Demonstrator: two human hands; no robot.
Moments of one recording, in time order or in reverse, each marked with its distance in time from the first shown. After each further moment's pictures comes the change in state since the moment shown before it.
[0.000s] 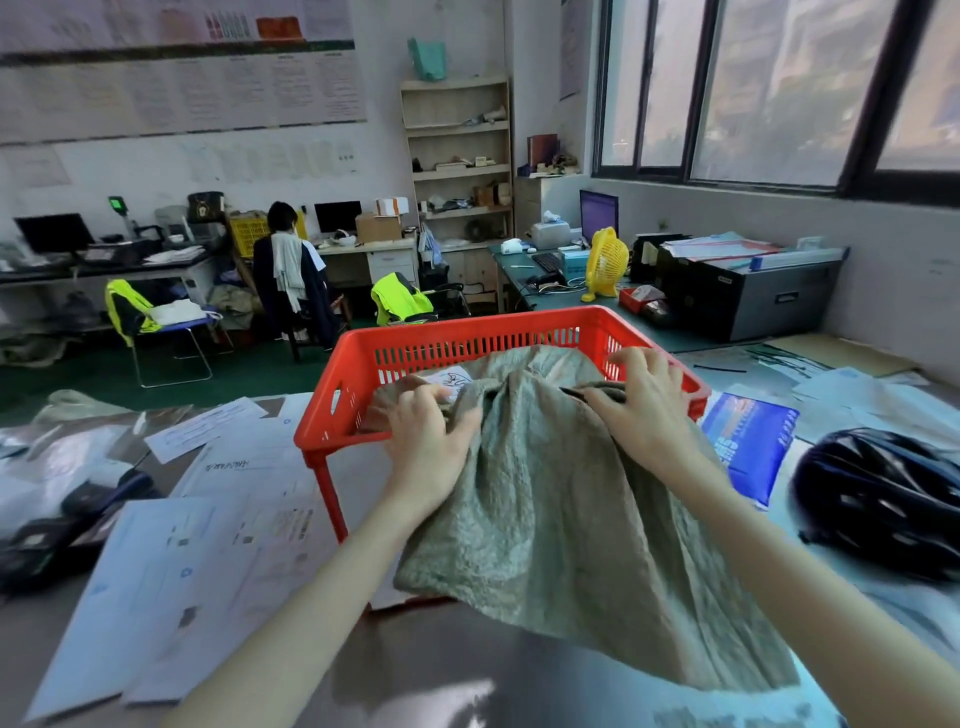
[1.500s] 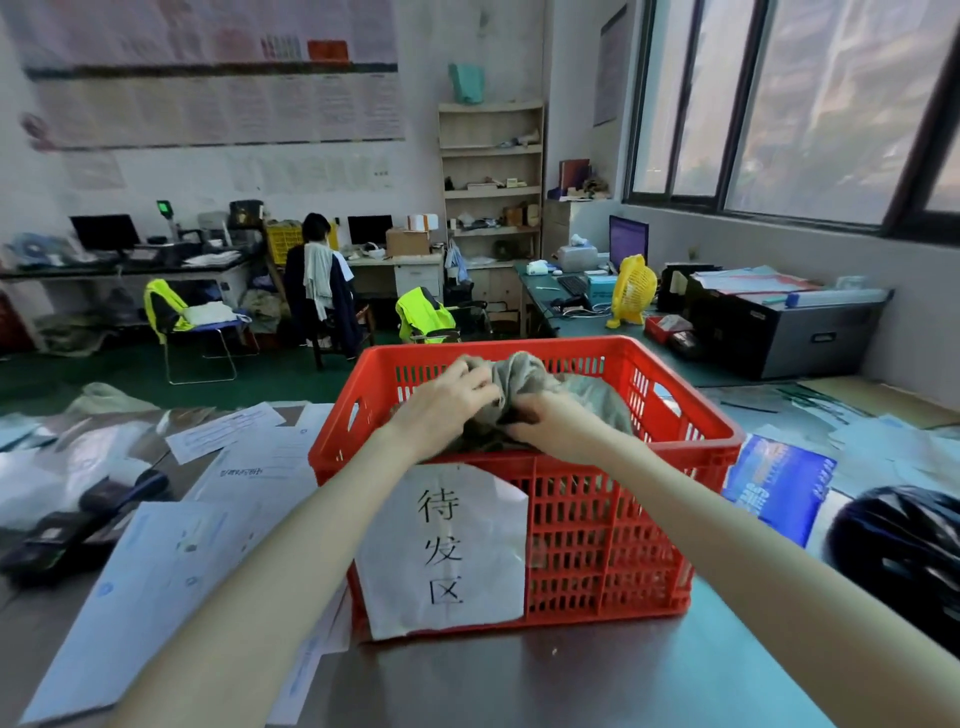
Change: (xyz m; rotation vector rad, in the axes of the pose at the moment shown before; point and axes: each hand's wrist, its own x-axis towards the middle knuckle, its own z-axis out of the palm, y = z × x) left_hand 0.101 -0.023 -0.004 0.681 -0.115 0.857; right_hand 0.055 -0.055 0.060 -0.041 -0.493 -0.470
